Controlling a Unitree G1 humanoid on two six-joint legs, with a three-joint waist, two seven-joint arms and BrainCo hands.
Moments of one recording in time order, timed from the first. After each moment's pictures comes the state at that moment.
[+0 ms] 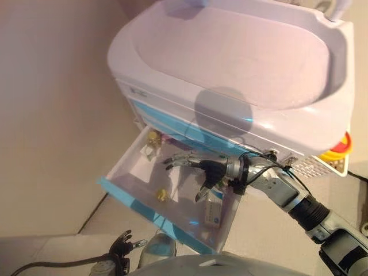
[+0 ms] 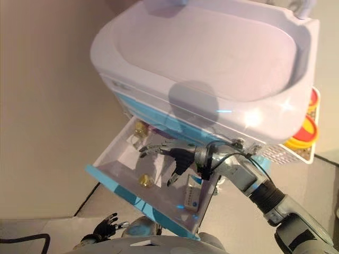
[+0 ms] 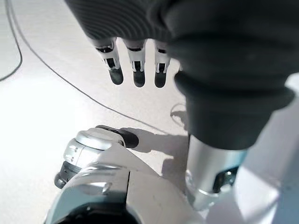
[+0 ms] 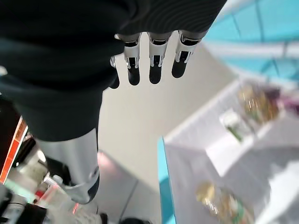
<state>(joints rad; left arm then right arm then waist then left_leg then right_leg) 0.08 0.25 -0.14 1.18 -0.30 -0.20 -0.09 -0.40 -0.61 0.65 0.04 -0.21 -0.45 0.46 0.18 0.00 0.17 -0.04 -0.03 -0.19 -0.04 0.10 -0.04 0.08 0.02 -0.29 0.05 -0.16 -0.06</state>
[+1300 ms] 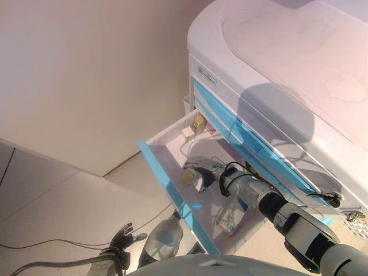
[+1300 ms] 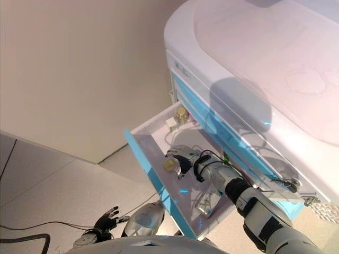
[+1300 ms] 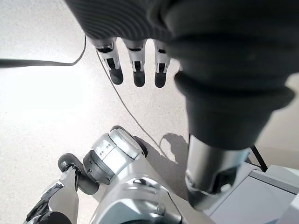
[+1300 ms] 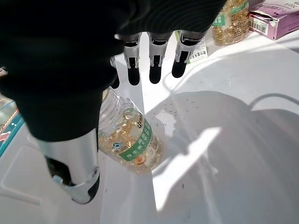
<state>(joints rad) 0.08 0.26 -0.14 1.11 -0.29 -0.20 -0.10 -0.51 -0.36 0.78 0.70 -0.74 -0.30 0.01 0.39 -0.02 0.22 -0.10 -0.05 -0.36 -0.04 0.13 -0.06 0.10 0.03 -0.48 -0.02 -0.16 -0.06</state>
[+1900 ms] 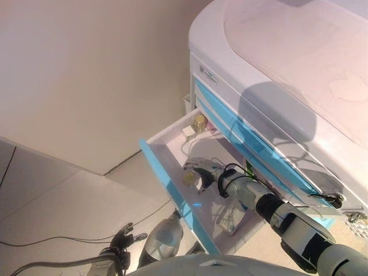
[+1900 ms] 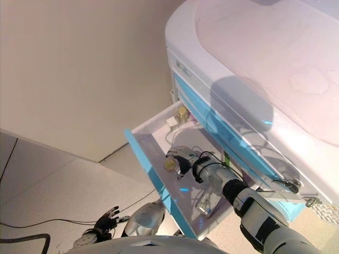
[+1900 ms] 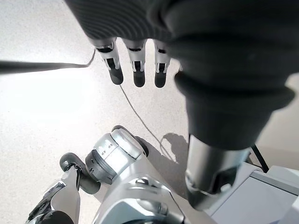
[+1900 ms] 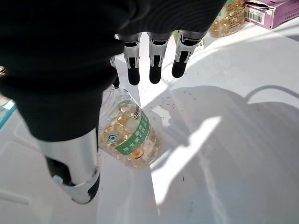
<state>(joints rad) 0.07 0.26 -0.14 1.11 -0.29 -0.20 -0.10 -0.51 -0.33 0.78 0.77 -0.75 -0.27 -0.02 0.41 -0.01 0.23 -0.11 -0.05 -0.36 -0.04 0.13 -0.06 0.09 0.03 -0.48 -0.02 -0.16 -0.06</state>
